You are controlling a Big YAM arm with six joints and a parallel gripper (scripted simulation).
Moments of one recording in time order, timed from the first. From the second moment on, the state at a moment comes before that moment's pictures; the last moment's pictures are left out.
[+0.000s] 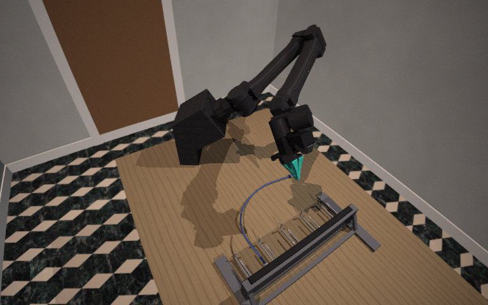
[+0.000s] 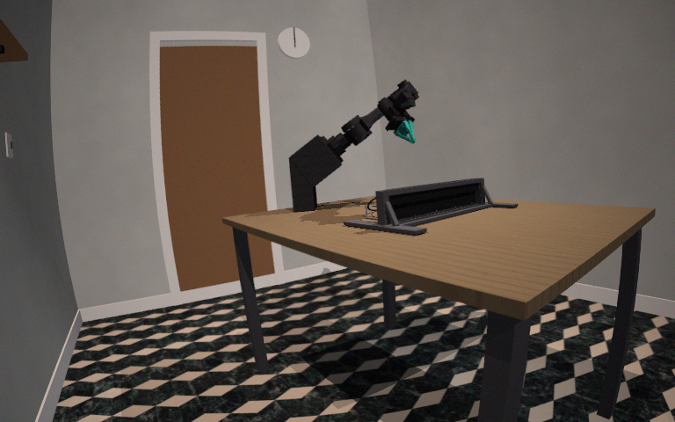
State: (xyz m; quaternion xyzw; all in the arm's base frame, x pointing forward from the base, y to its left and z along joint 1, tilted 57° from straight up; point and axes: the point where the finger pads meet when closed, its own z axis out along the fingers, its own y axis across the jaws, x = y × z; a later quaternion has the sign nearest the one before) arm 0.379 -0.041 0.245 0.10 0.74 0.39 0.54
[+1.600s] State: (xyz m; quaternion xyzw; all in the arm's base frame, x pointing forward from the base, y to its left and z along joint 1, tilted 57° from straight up) arm 0.445 -0.099 0.174 0.11 0.74 0.37 0.56
